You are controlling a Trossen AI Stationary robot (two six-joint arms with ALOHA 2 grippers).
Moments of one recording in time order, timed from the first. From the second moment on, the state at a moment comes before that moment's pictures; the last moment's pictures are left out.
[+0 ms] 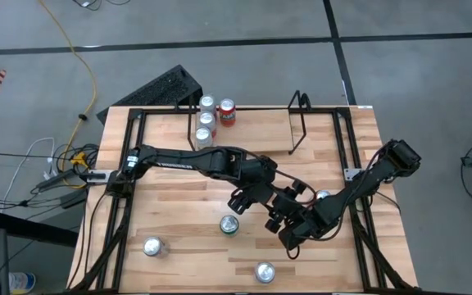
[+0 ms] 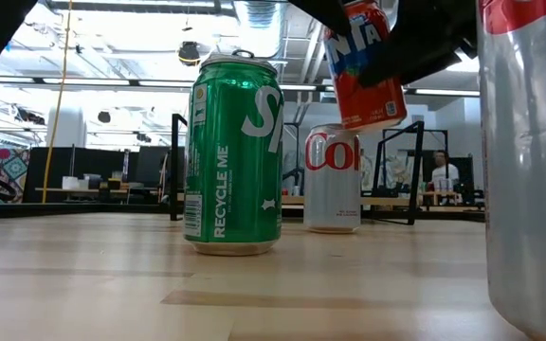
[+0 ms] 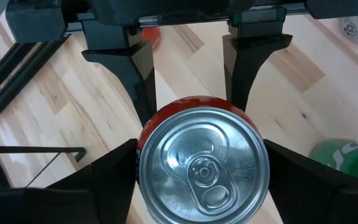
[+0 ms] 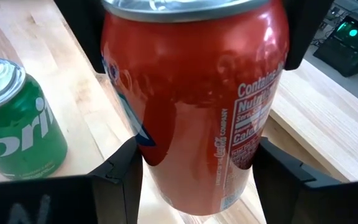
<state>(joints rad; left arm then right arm) -0.11 2.13 2.23 -1.01 -0.03 0.62 0.57 1.61 1.11 -0.62 1.01 0.84</state>
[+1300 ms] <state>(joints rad) 0.04 2.03 2.35 -1.21 -0.21 0.45 0.65 1.61 1.11 -0.83 1.03 1.39</state>
